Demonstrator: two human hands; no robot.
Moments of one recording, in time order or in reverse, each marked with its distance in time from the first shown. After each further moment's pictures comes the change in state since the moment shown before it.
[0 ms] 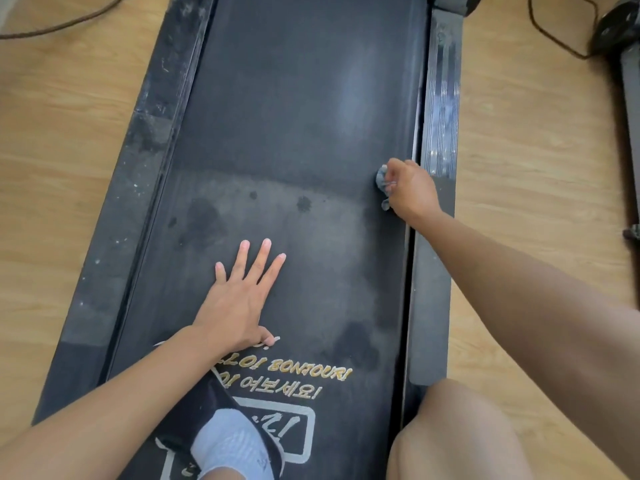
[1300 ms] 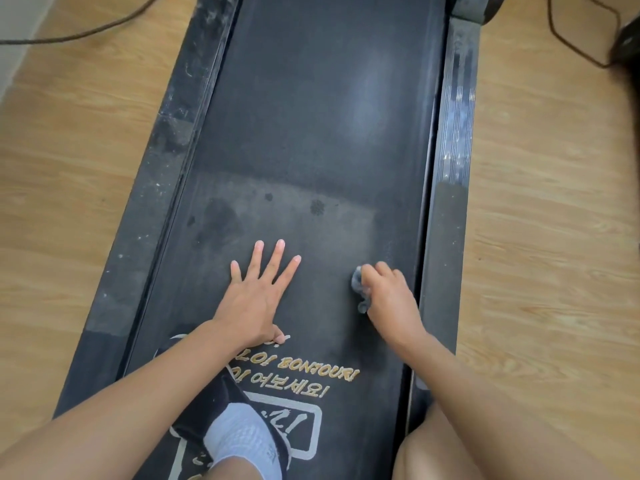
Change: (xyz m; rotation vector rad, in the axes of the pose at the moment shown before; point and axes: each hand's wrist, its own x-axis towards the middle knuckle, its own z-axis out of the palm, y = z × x) left_hand 0.003 0.004 0.000 -0.024 -0.025 -0.006; right_hand -0.186 -0.046 0.043 0.048 -0.196 -0.169
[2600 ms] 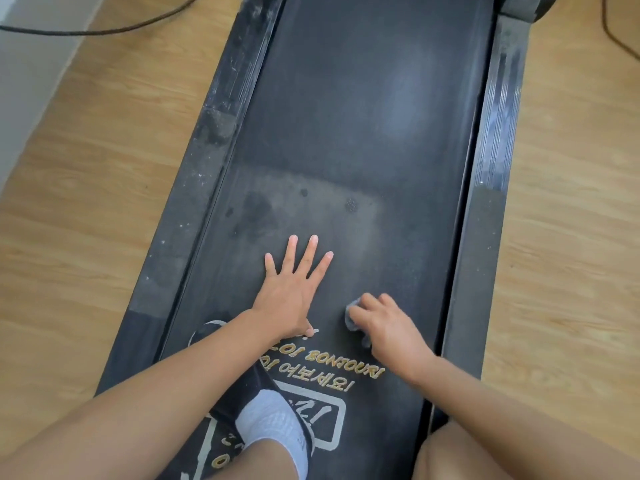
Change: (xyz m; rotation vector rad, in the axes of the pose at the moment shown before) left_hand 0.003 0.001 0.003 -0.003 -0.001 -0.018; right_hand -0.019 -0.032 0.025 -0.144 -0.247 -0.327
